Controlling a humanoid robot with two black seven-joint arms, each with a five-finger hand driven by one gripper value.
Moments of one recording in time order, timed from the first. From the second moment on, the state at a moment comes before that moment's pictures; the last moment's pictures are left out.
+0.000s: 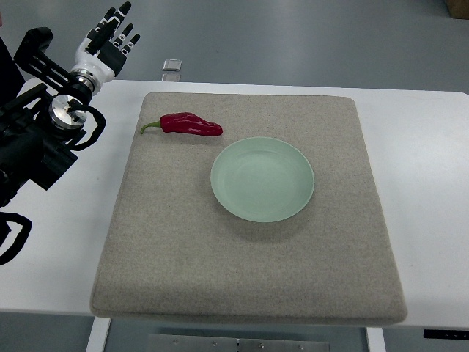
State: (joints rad) left arm -1.10 0.18 -0.35 -0.24 -0.63 -0.27 -0.20; right arm 0.02 0.00 0.01 0.12 -0.12 0.07 0.14
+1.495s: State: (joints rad) left arm -1.10 0.19 -0.34 -0.24 -0.57 -0.32 -0.20; right arm 0.02 0.00 0.01 0.12 -0.12 0.07 0.14
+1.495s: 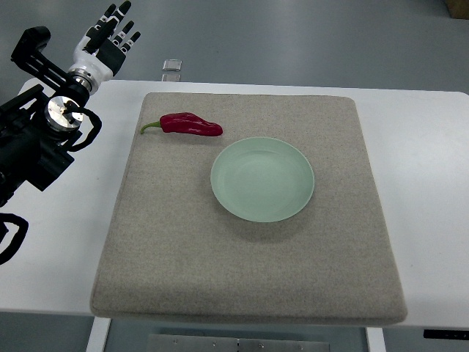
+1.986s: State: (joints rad) left arm -1.11 0.19 -0.35 -0.24 -0.29 -0.31 -0.20; right arm 0.02 0.00 0.01 0.12 -0.12 0.07 0.14
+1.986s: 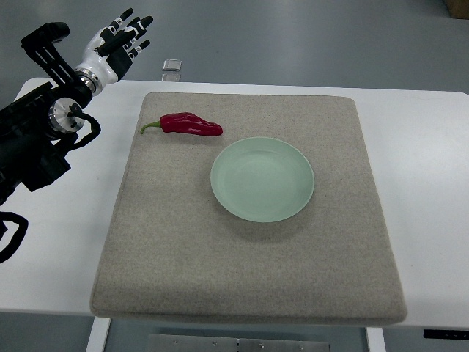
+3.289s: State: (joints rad) left arm -1.13 0.29 -0.32 -0.52 0.98 -0.31 -0.19; right arm 0.02 0.00 0.01 0.12 -0.12 0.07 0.14
